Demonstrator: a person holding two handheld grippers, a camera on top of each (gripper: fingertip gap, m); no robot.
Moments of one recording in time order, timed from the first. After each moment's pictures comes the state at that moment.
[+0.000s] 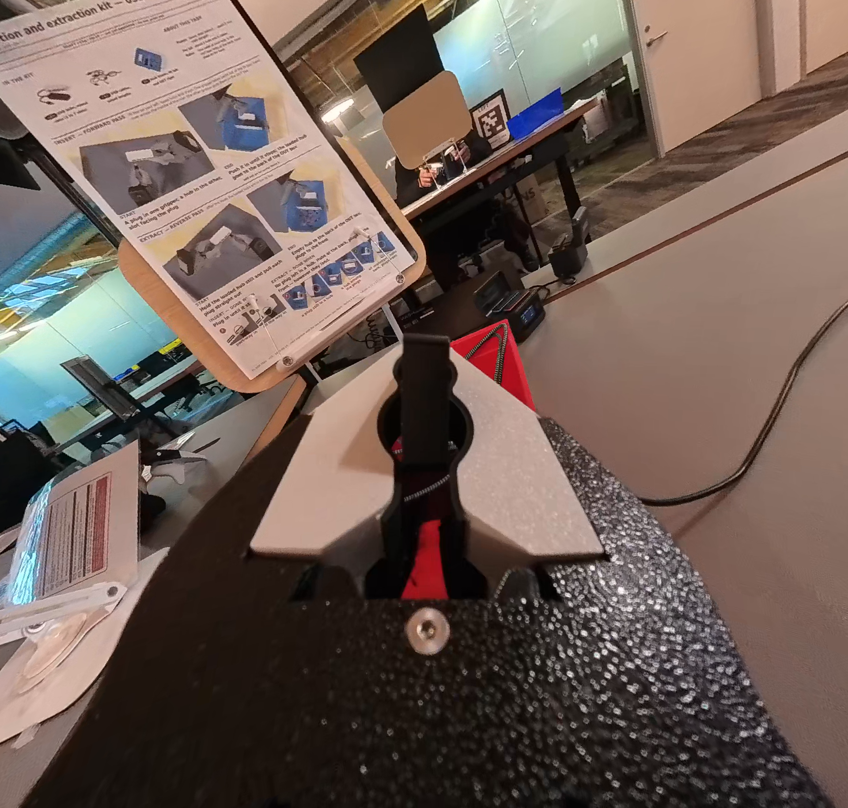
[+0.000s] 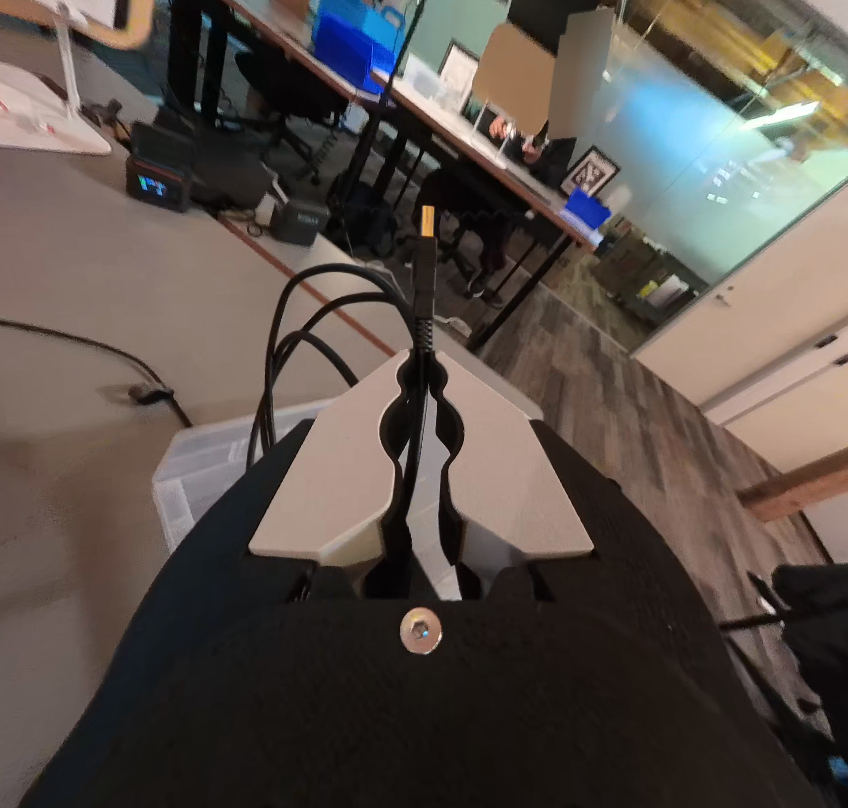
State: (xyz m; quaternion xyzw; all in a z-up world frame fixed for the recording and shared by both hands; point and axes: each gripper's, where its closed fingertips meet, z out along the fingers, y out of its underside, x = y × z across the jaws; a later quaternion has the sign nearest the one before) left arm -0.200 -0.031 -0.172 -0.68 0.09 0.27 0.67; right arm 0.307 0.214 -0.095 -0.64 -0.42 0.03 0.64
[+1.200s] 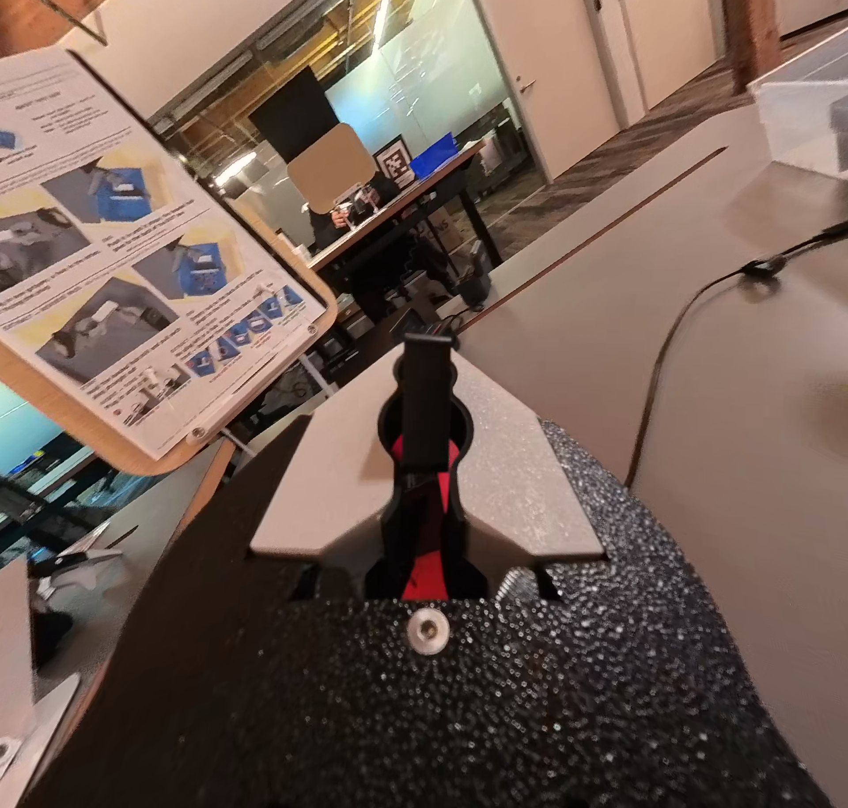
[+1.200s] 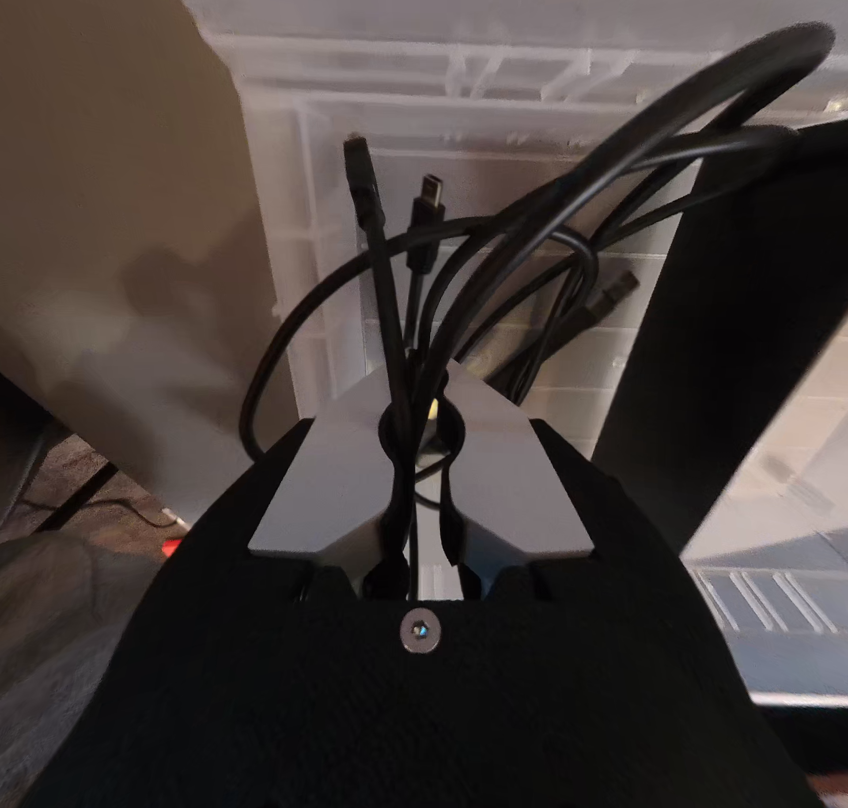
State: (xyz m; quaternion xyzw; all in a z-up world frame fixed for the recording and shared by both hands) left arm -0.137 -0.012 -0.178 -0.68 0.19 0.21 0.68; right arm 0.307 0.190 -0.357 -0.76 -0.65 0.02 0.01
